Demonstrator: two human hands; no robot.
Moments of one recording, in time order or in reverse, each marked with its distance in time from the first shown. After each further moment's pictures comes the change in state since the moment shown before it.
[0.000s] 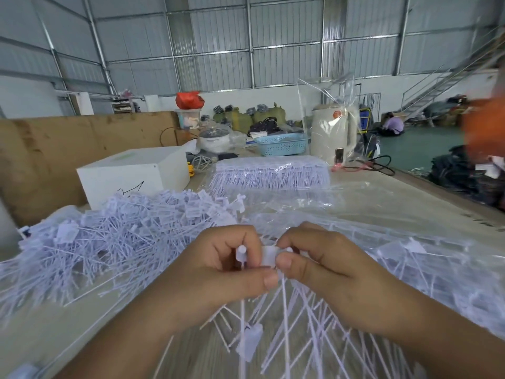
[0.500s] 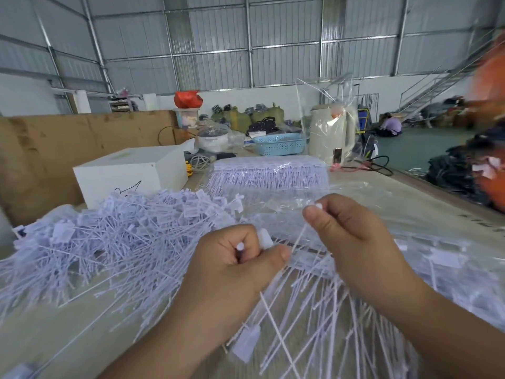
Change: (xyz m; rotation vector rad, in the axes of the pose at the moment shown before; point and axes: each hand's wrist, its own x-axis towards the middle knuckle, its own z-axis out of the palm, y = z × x) left_hand 0.006 -0.008 0.036 0.152 0.496 0.025; right_hand 0.007 0.002 -0.011 0.123 0.434 0.129
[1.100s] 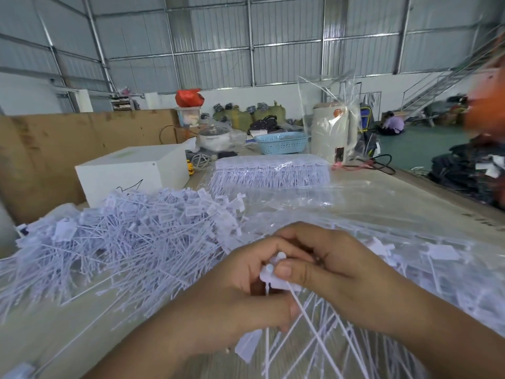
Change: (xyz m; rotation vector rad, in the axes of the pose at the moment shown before) left_hand 0.003 0.003 -0.015 -0.191 -0.655 -0.132; right_hand -0.009 -0.001 0.002 -0.085 -0.477 -0.086
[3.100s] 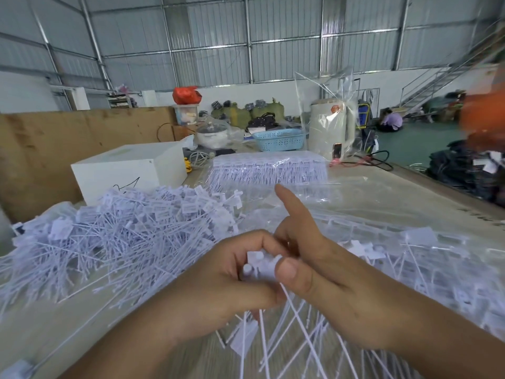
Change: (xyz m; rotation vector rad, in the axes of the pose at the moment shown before) left_hand -0.003 -0.012 -0.007 0.181 0.172 -0.079; right_hand -0.011 -0.008 0.007 -0.072 -0.067 -0.002
